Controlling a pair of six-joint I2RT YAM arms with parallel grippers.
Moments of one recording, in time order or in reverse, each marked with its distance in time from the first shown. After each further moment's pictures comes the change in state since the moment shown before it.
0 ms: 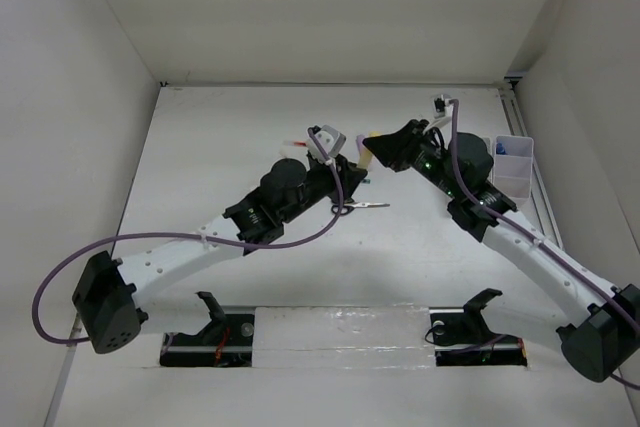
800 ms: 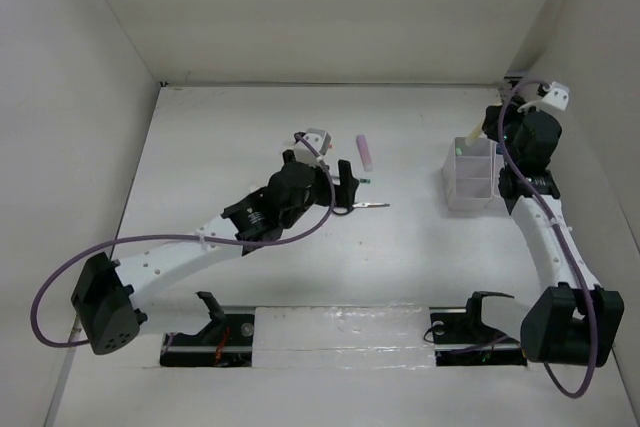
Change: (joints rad) left arm -0.002 0.005 0.013 -0.263 -0.269 -0.161; right arm -0.587 0.068 0.030 -0.058 0.280 -0.304
